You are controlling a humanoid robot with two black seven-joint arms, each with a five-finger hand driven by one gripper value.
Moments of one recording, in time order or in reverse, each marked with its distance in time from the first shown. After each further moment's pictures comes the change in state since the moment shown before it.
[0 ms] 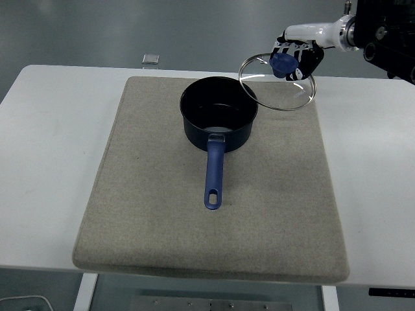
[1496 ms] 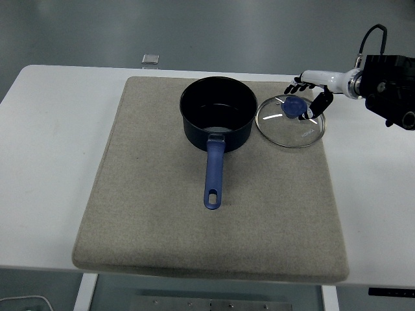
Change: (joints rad) left arm 0.000 0.000 0.000 0.000 0.000 0.000 0.000; right arm -0.236 -0.008 0.094 -0.088 0.021 -0.052 0.004
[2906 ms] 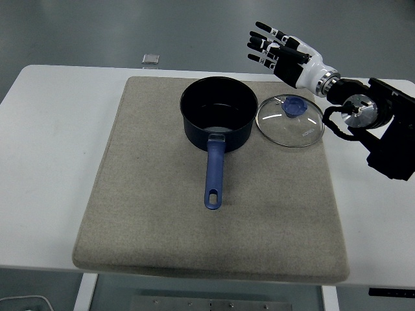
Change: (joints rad) left arm 0.000 0.000 0.000 0.000 0.000 0.000 0.000; right arm -0.315 0.104 0.835 -0.110 0.921 0.195 -0.120
